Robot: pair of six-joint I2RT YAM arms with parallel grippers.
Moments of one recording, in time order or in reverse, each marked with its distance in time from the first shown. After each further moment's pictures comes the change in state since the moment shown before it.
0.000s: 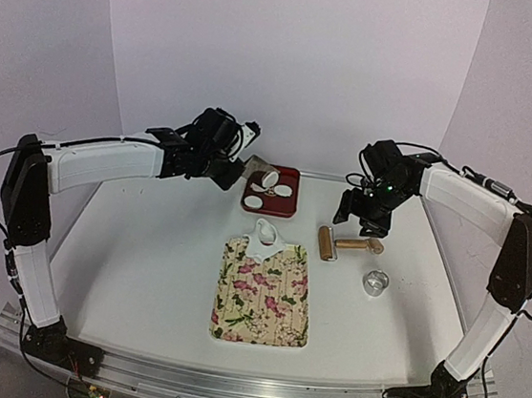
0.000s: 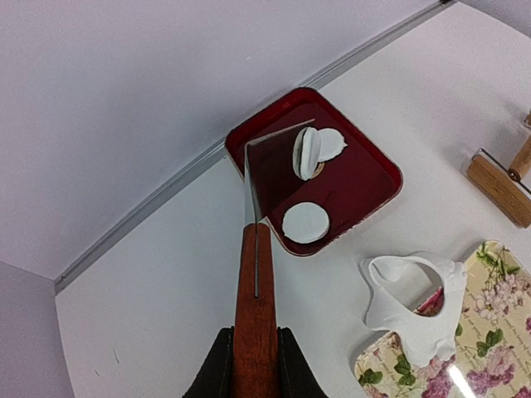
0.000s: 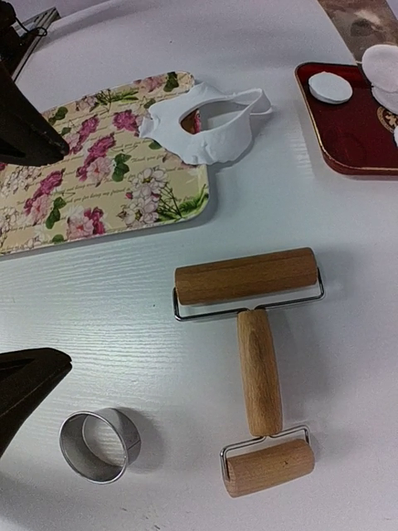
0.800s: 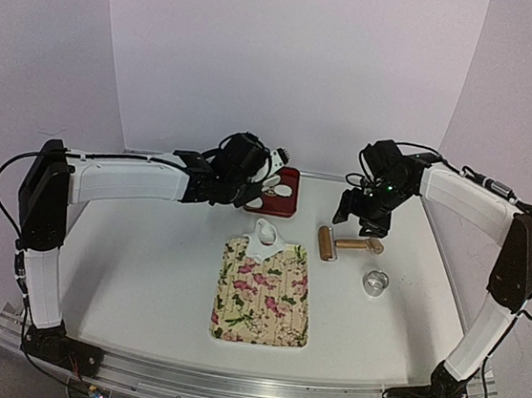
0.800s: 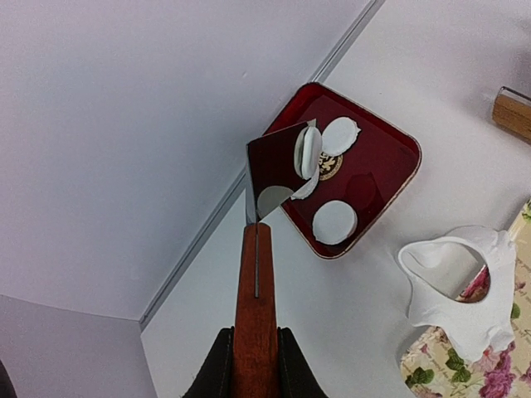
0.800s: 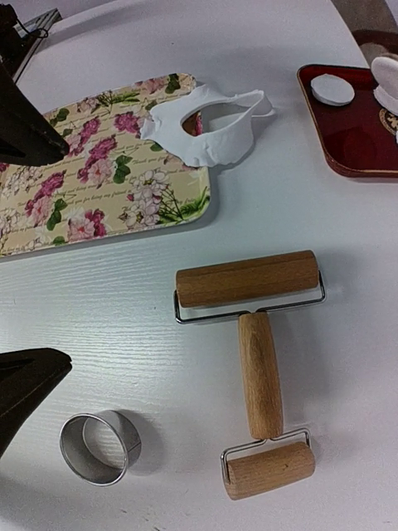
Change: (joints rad) left arm -0.137 0.089 -0.002 0.113 -0.248 0.315; right arm 0.000 0.000 0.000 0.001 -0.007 0.000
